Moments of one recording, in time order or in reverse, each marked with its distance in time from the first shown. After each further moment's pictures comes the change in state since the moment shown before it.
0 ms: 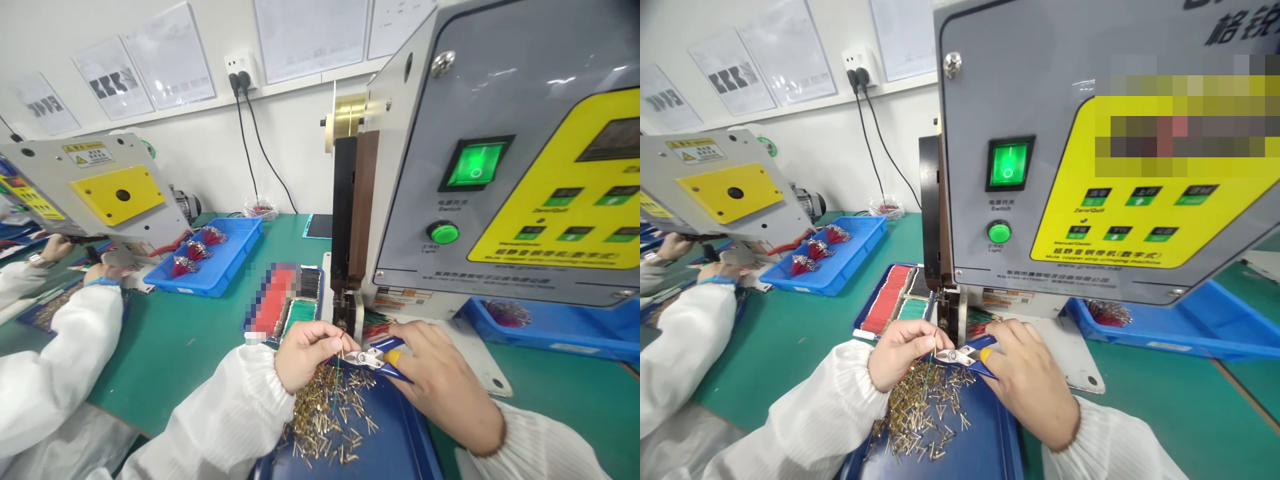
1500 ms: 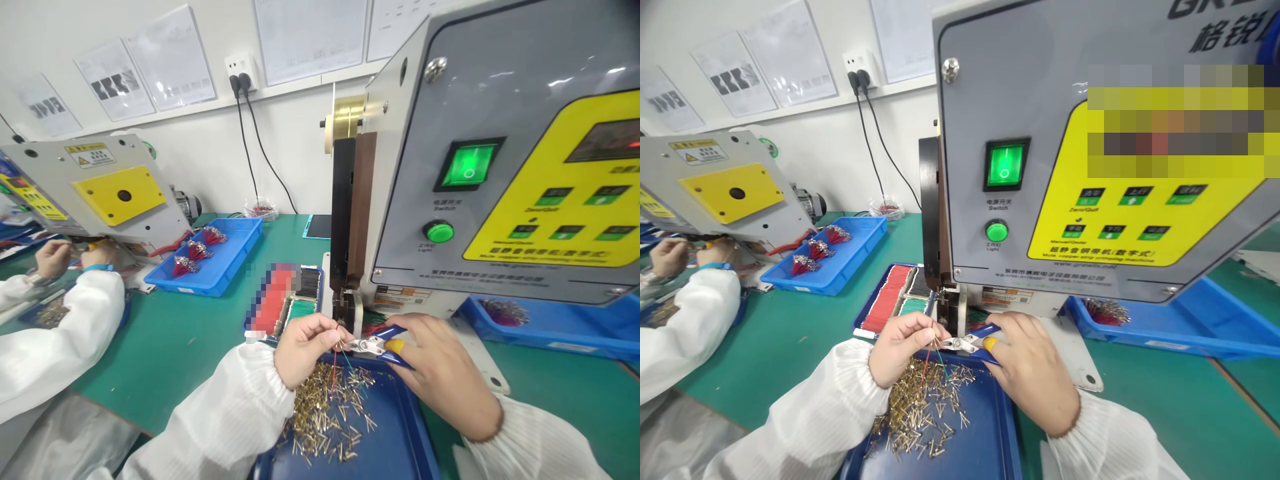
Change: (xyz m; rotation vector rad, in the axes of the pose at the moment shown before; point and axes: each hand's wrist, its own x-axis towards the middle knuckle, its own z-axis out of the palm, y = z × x) left_hand 0.003 -0.004 -0.004 0.156 0.075 0.080; right_hand -0.003 0.011 0.005 0.038 0.069 0.034
